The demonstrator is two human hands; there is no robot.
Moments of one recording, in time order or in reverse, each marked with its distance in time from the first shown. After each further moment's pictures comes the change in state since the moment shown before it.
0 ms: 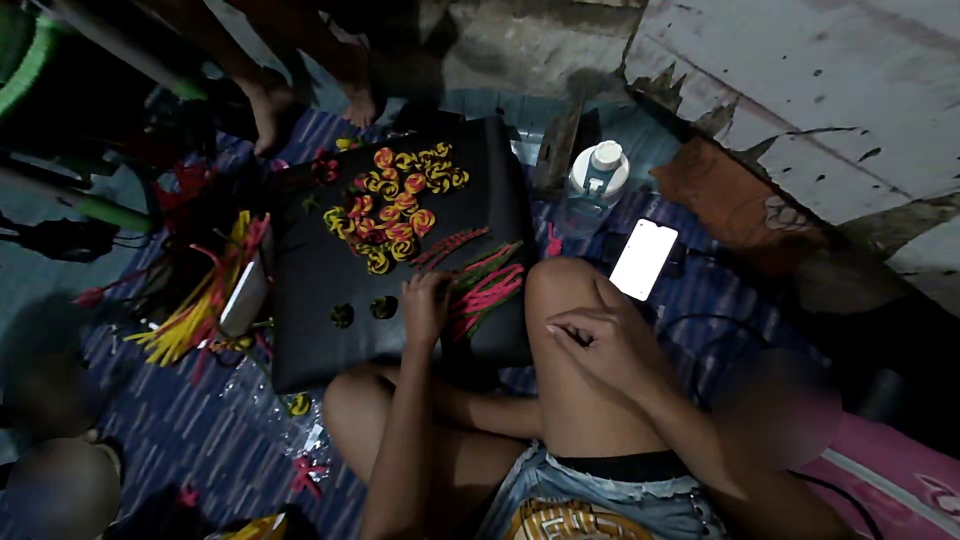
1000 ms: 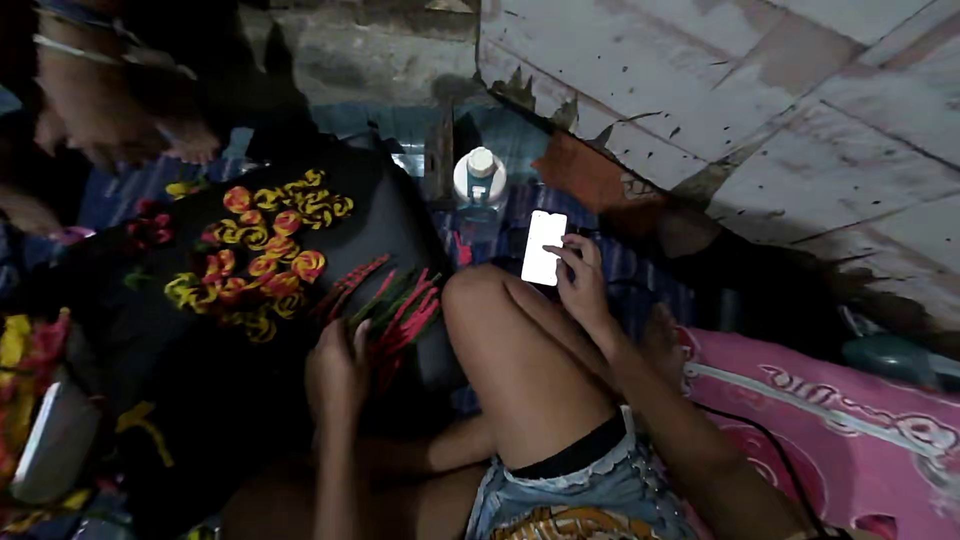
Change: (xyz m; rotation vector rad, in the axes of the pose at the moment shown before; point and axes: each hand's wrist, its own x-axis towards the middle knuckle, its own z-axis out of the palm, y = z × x) left_hand 0.001 0.044 -0.028 0.108 -0.270 -0.246; right_hand -0.005 0.098 -0.048 -0.338 0.453 0.352
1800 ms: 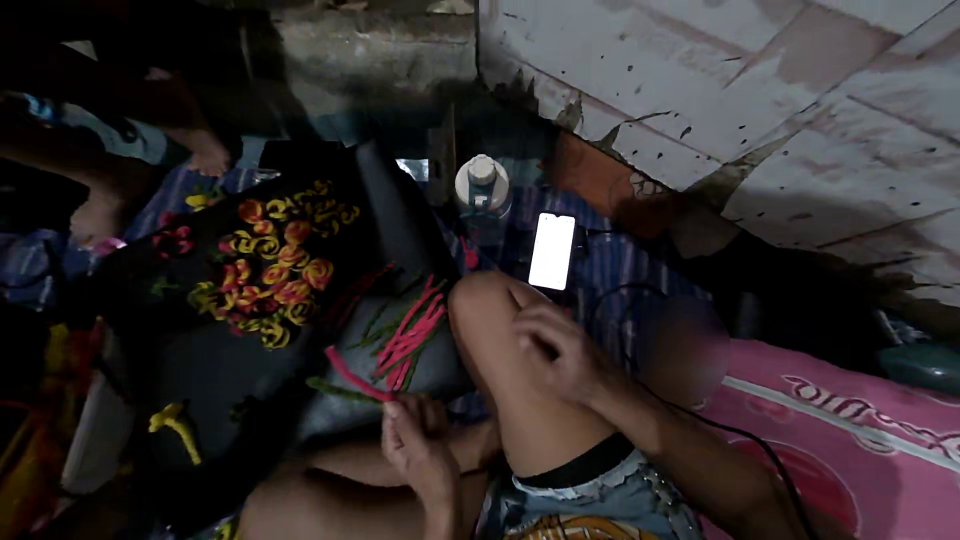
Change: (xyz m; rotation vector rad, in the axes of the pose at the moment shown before) left_hand -0.098 0.084 0.049 -1.325 0.423 0.037; right_hand -0.055 -0.074 -0.017 0.331 -0.224 -0.346
